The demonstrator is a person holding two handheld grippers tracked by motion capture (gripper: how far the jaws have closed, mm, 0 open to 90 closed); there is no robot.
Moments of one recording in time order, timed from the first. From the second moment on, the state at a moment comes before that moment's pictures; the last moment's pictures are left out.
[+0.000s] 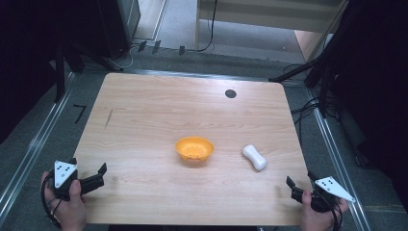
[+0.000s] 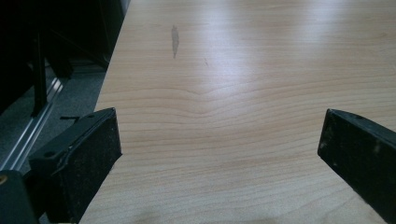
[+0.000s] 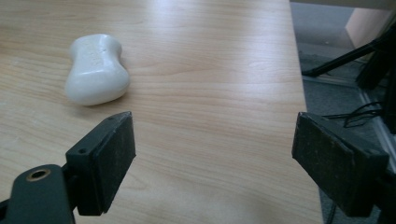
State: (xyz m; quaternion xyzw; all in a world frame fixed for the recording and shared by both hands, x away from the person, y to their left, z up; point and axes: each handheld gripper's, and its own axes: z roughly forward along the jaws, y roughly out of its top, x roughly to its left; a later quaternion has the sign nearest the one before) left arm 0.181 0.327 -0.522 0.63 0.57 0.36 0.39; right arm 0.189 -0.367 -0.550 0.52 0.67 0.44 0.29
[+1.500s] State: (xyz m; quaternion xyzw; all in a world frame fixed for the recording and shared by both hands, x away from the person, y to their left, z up) left arm 0.182 0.327 -0.522 0.62 0.58 0.36 0.39; right arm 0.249 -0.310 -0.512 0.49 0.82 0.26 0.15
